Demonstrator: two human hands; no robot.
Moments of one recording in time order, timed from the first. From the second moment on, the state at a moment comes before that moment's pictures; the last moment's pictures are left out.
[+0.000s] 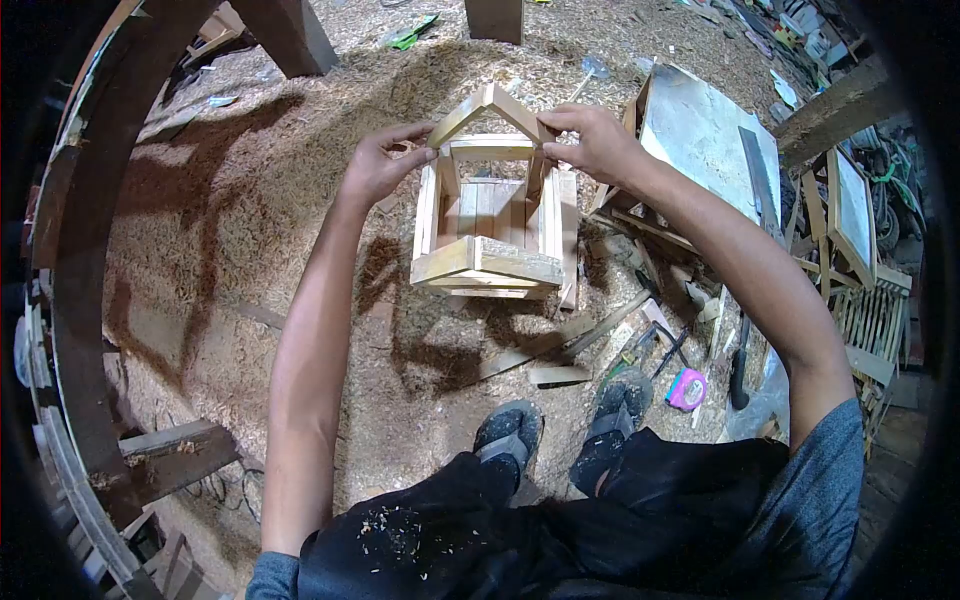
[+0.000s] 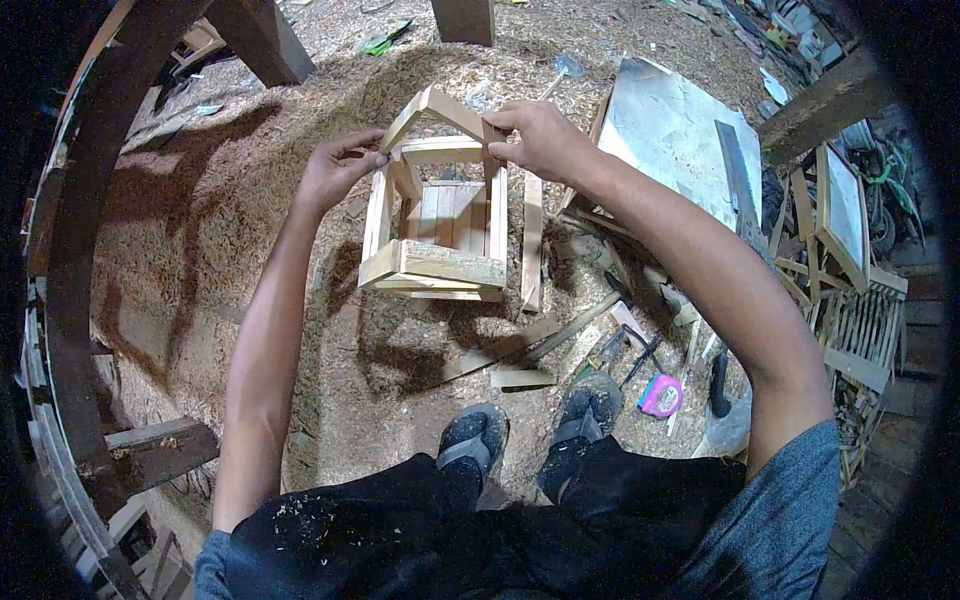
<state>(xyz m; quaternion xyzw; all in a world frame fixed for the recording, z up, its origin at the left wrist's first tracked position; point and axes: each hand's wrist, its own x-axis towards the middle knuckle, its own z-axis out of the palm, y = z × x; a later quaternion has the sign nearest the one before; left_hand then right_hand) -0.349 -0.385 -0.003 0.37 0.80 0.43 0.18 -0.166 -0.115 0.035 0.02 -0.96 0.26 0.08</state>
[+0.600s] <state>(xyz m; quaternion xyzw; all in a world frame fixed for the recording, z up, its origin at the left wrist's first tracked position) -0.348 -0.384 -0.009 0.36 0.80 0.45 0.17 -0.160 -0.104 0.031 0.04 -0.96 0.27 0.07</state>
